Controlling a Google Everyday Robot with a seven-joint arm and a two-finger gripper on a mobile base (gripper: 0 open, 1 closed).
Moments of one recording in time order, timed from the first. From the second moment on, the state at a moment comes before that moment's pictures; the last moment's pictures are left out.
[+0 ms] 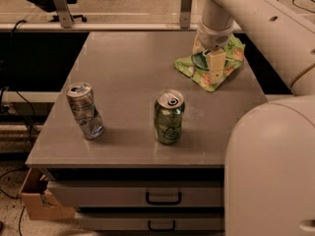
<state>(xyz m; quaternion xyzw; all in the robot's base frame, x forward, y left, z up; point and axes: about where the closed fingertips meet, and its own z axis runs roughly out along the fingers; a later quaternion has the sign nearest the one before) 0.707 -0.162 0.853 -0.80 0.59 -0.09 0.07</state>
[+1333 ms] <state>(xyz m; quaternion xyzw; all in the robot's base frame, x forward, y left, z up) 0.677 -0.146 0.900 -0.82 0.55 -0.08 0.10</state>
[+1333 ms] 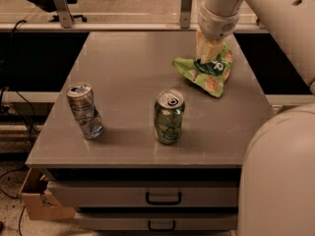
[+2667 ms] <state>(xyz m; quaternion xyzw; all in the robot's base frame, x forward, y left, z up) 0.578 -0.108 0.894 -0.84 0.54 0.02 0.08</state>
